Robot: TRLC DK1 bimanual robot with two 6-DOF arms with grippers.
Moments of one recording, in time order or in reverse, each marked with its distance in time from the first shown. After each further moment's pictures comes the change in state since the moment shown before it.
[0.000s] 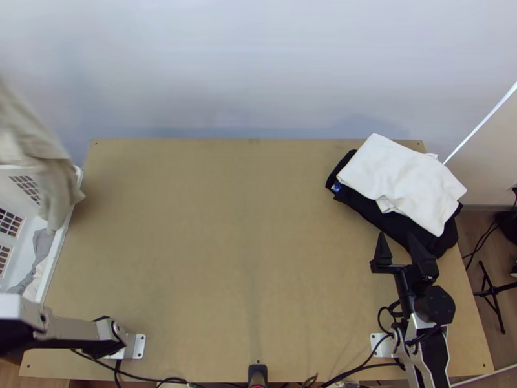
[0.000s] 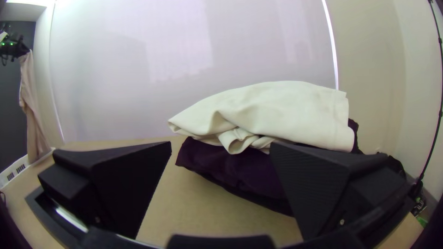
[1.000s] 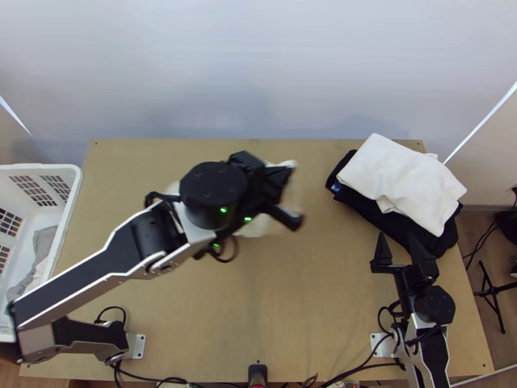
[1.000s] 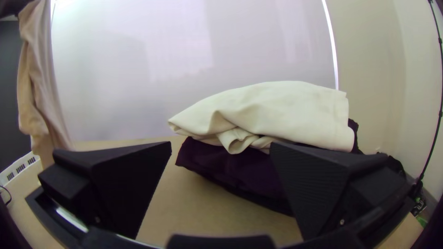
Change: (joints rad) left arm -1.535 0.092 -0.193 0.164 -0.670 -0.029; right arm 0.000 0.000 0.000 0.000 0.000 0.000
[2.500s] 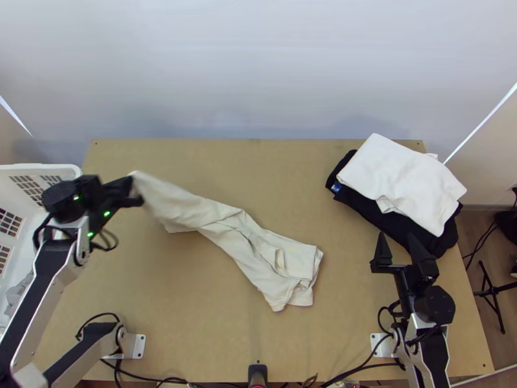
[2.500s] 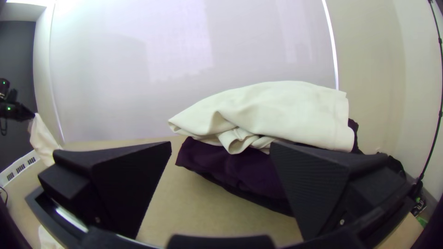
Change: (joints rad) left arm 1.142 -0.553 -1.144 0.450 0.565 0.095; right arm 0.000 0.000 0.000 0.000 0.000 0.000
